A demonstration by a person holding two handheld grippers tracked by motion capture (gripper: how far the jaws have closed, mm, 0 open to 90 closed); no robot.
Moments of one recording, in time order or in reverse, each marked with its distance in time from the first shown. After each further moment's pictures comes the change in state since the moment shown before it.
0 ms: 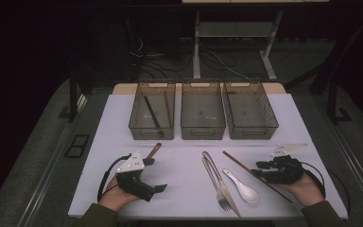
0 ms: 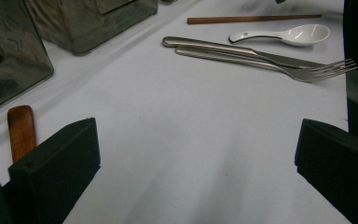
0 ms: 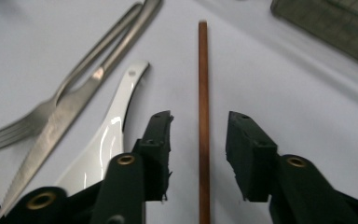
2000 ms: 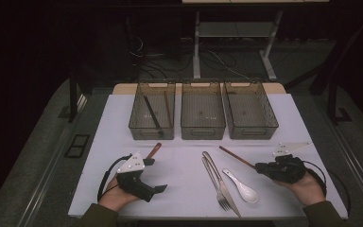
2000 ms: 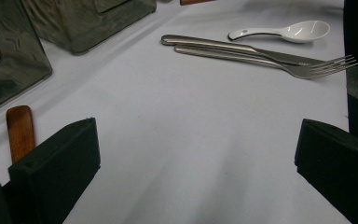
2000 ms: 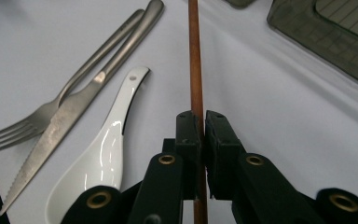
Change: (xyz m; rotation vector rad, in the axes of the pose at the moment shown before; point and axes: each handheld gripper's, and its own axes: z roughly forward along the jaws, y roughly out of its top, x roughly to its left) left arm 0.000 0.000 0.000 0.004 -0.001 0.010; right arm -0.001 0.007 -0.006 -0.014 0.003 -0.023
